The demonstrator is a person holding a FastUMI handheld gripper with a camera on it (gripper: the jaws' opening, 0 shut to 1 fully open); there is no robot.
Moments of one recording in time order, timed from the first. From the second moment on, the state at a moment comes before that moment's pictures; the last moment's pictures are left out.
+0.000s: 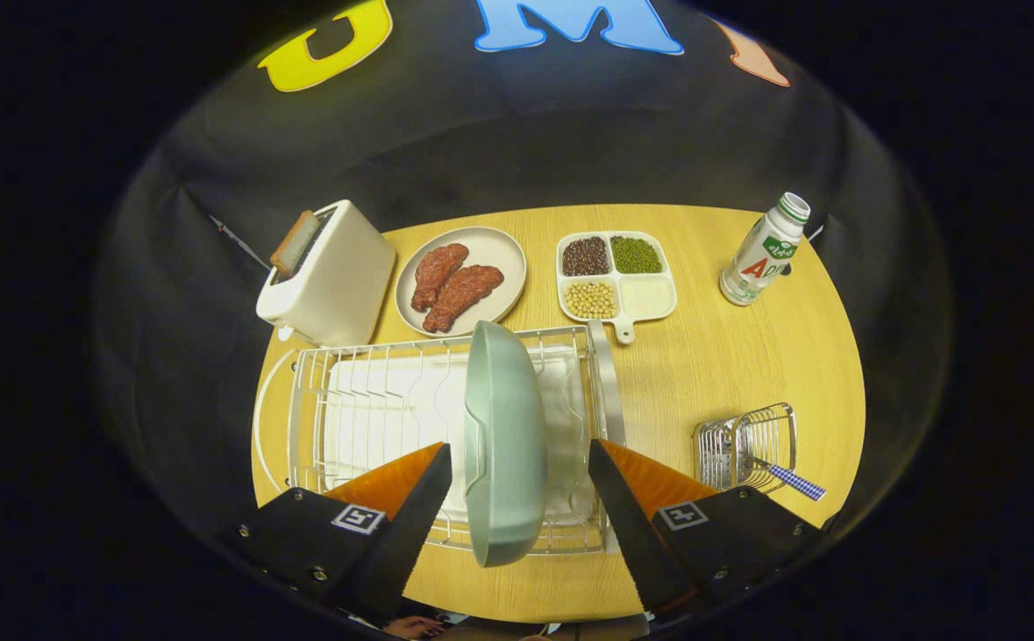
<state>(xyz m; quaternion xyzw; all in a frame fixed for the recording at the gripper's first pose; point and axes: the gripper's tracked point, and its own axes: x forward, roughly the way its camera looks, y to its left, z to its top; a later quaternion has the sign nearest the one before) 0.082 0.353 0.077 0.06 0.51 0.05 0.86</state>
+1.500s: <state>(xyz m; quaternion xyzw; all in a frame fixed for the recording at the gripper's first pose) 0.042 0.322 0.129 -0.03 0.53 -0.02 0.85</state>
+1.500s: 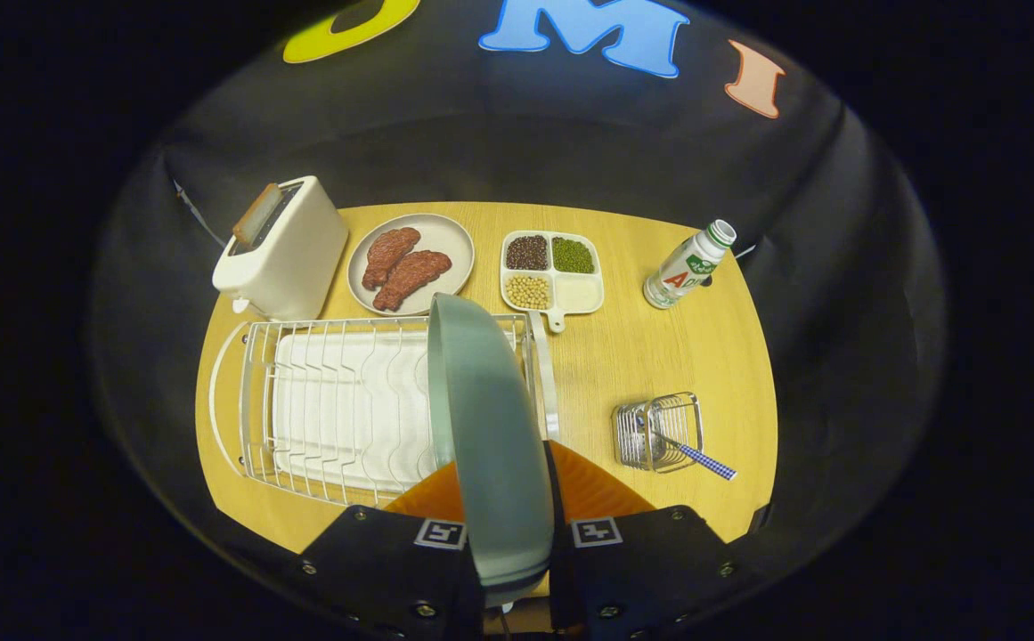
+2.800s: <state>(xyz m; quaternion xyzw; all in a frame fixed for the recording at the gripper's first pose) -0.114 0.194 0.081 0.06 0.59 0.00 0.81</state>
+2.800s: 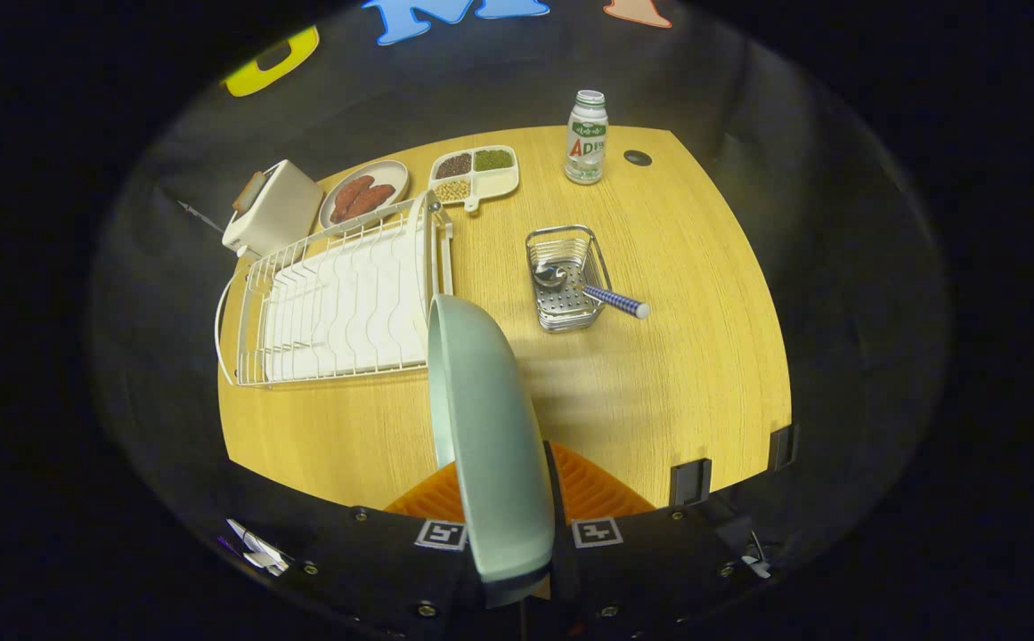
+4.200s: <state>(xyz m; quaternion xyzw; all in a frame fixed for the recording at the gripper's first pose) -0.133 0.214 -0.062 0.22 0.58 0.13 0.77</state>
